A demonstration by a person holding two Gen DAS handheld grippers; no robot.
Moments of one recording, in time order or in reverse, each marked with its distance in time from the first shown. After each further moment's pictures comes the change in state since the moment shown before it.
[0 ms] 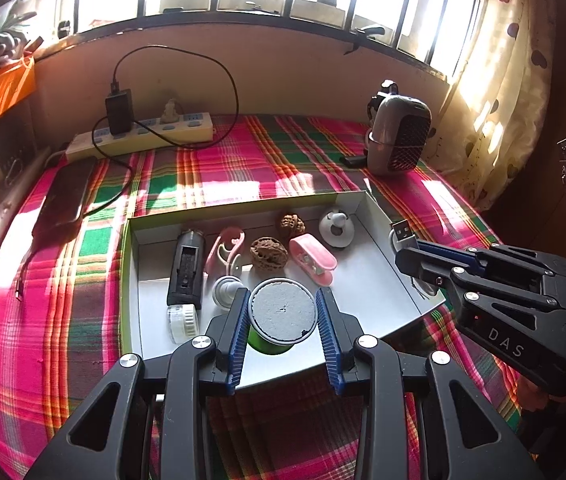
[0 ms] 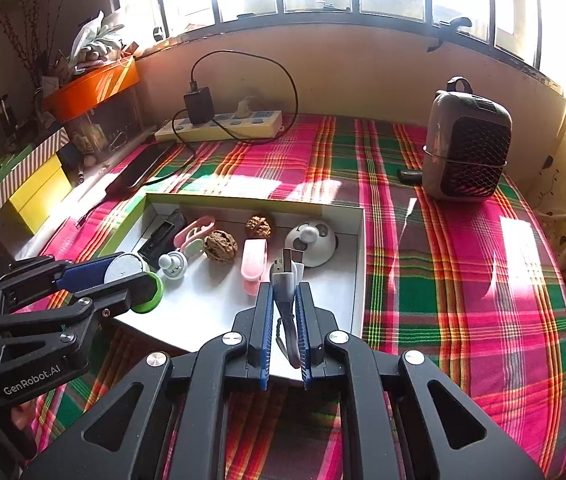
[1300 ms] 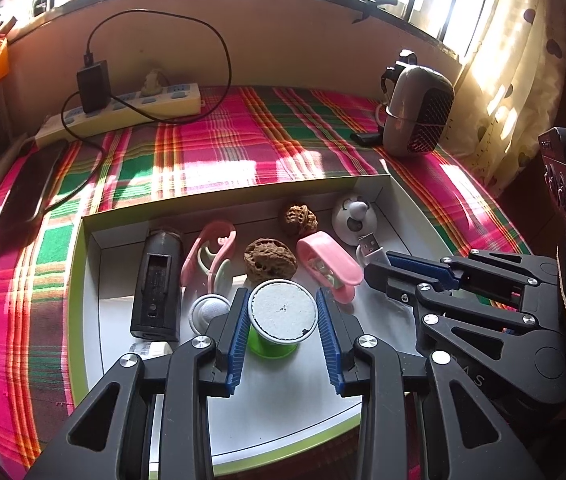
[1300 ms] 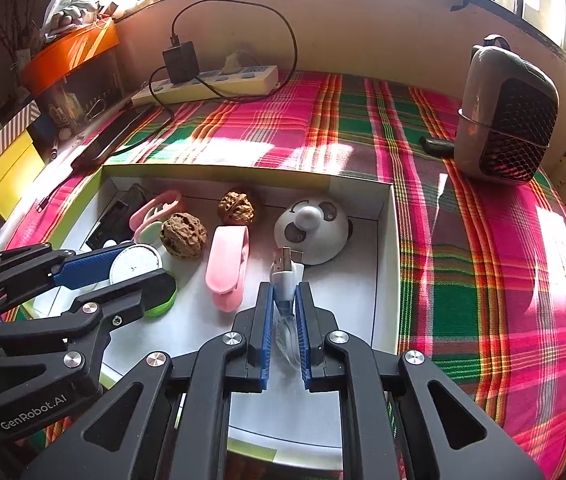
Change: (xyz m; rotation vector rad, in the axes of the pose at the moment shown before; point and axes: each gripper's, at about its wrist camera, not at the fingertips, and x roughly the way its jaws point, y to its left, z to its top) left arm 0.055 0.004 0.008 0.000 0.077 -0.011; right arm 0.066 -0.006 0.004 -0.012 0.121 -0.007
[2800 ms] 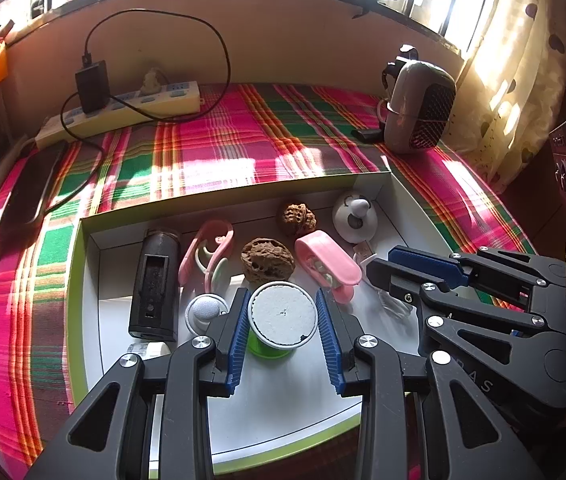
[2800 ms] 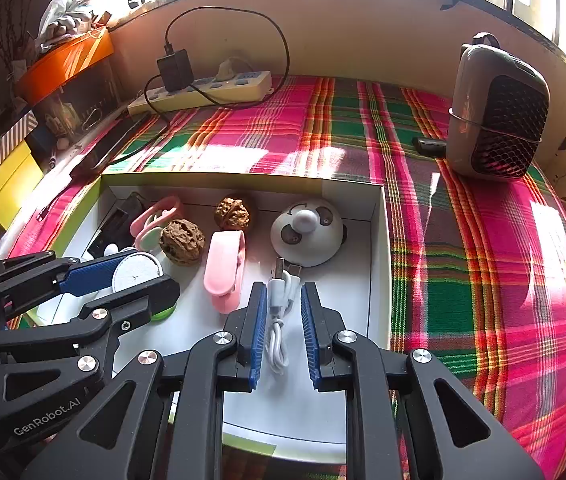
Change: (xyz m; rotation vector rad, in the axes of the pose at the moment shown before) left arm 0.002 -0.004 0.002 0.005 0.010 0.011; right arm -0.006 -0.002 -0.002 0.032 -0.014 -0.006
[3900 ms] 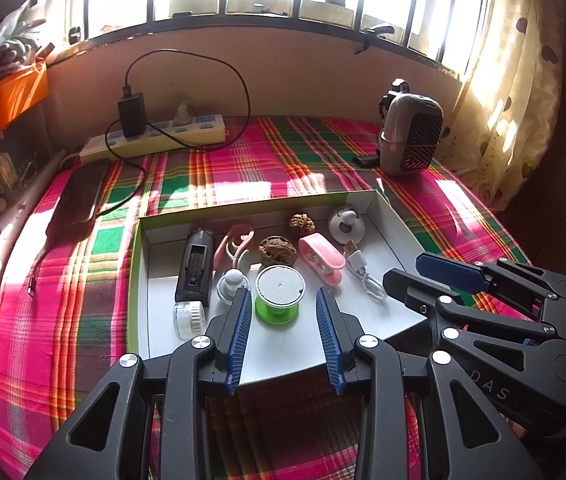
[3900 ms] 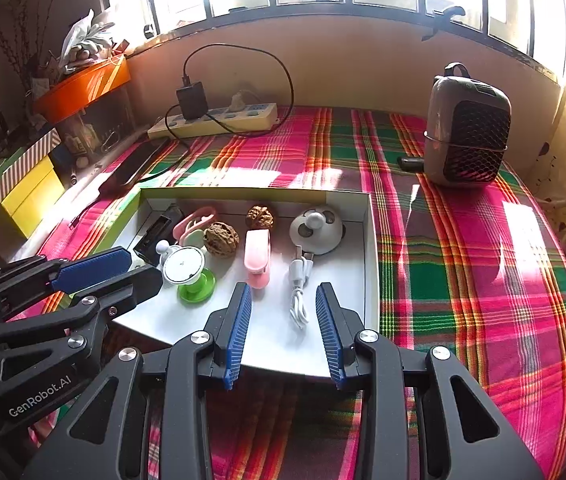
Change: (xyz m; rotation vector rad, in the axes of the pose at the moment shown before) left arm -0.061 -0.008 -0.021 -0.009 -0.103 0.075; right arm -0.054 0.016 -0.021 0.022 -0.104 -0.002
